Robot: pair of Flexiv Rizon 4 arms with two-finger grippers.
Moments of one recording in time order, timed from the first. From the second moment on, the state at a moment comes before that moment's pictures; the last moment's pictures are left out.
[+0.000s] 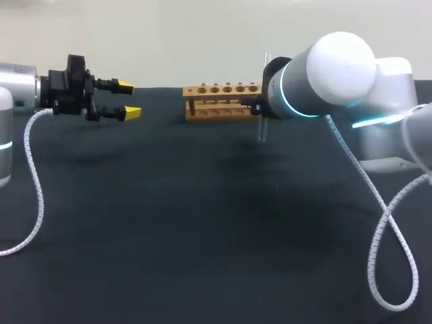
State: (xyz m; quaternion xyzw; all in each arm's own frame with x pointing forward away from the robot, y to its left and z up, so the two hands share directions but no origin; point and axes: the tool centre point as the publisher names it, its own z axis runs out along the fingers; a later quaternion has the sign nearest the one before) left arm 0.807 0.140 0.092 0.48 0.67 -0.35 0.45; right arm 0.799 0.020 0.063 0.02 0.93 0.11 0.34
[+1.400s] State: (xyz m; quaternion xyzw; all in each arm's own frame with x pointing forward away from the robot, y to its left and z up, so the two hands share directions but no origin) left arm 0.807 0.140 0.092 0.48 0.67 -0.35 0.45; right arm 0.747 0.002 0.121 -0.01 0.92 0.13 0.36
